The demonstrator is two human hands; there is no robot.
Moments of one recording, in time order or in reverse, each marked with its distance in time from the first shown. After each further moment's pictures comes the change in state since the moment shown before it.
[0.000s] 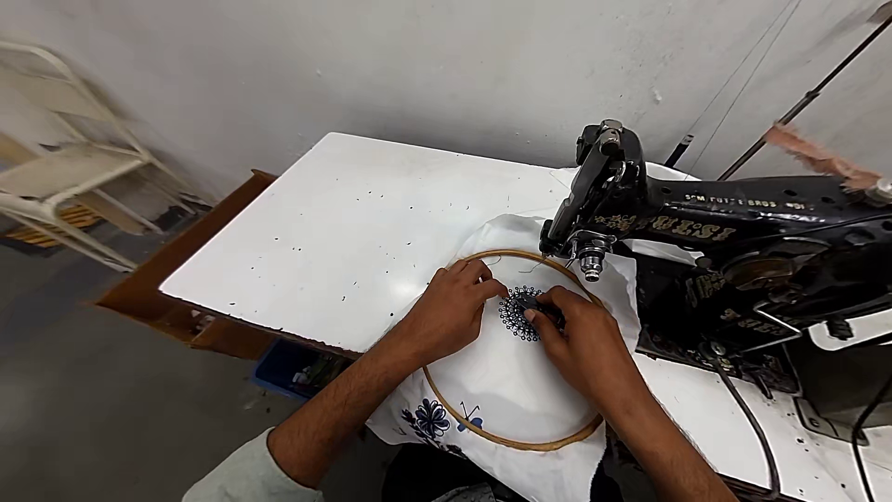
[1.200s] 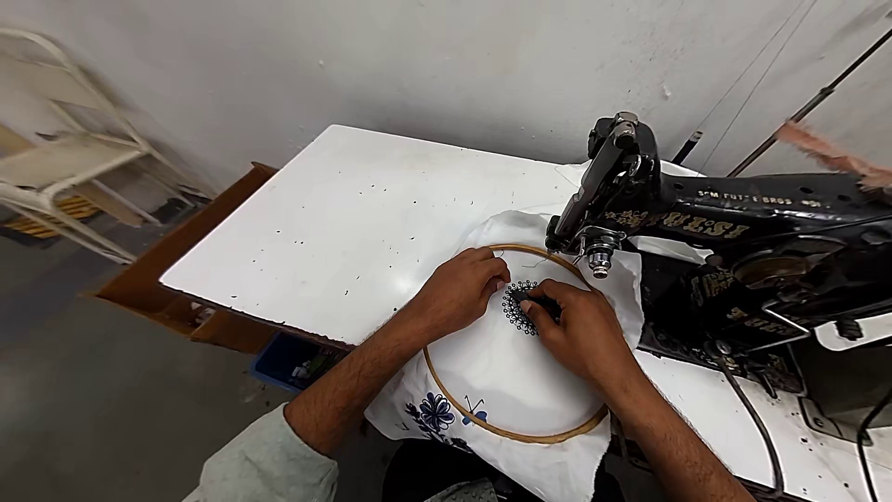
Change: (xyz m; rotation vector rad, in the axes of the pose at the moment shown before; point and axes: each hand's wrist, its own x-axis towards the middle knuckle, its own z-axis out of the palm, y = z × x) left_hand 0.019 -0.010 -0.002 -0.096 0.004 -0.007; right_hand 0.015 0.003 0.006 0.029 -0.063 -0.029
